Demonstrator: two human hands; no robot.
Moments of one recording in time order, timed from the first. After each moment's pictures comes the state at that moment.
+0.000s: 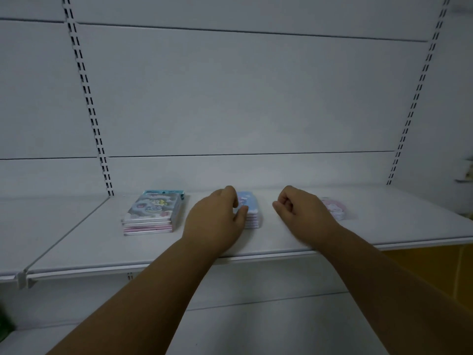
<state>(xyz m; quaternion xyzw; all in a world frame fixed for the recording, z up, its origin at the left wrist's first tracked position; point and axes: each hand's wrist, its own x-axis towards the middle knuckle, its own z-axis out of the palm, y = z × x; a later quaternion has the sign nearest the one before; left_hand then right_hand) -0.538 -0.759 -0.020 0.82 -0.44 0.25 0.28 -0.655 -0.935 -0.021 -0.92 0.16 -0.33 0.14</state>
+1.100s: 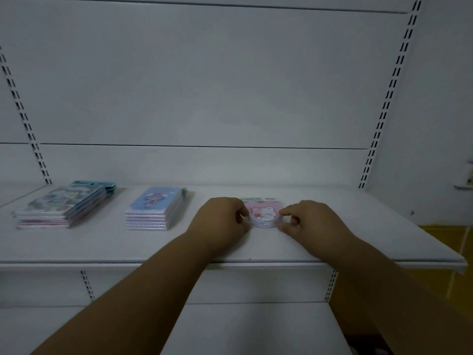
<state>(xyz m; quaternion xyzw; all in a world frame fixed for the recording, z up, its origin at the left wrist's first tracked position) -0.621 -0.933 -0.032 0.86 -0.43 0.09 0.28 -0.745 -1.104 -0.034 -0.96 0.15 -0.22 0.11</state>
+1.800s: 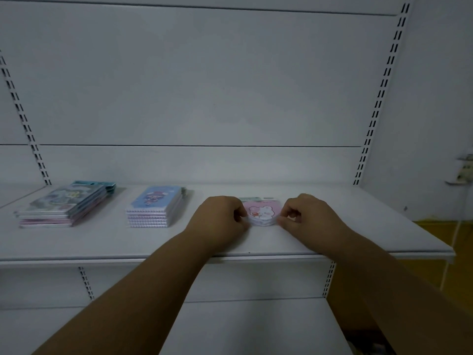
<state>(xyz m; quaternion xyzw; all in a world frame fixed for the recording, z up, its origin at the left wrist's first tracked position) -0.626 -0.927 -0.034 0.85 -0.43 0.09 0.29 -0.754 -1.102 -0.036 -0.95 0.14 -0.25 0.15</state>
